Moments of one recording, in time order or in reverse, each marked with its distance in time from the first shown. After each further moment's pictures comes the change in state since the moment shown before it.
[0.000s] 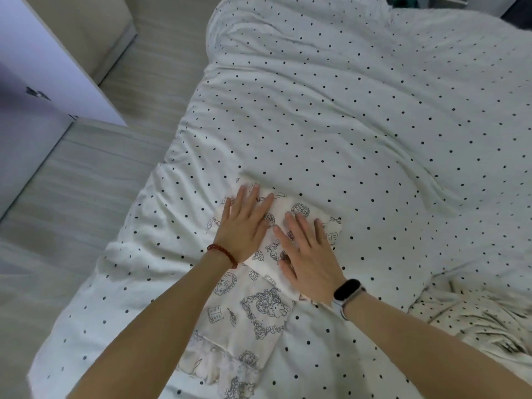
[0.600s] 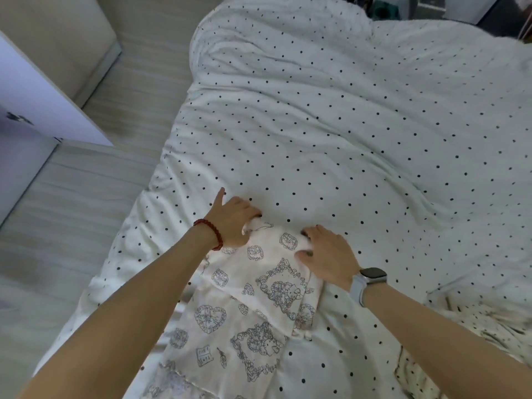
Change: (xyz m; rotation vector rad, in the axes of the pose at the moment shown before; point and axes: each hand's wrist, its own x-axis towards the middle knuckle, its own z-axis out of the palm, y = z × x) left_hand 0.083 -0.007 -0.053 0.335 -0.389 0.140; right_hand 0.038 0.061 -0.036 0.302 -0.152 0.347
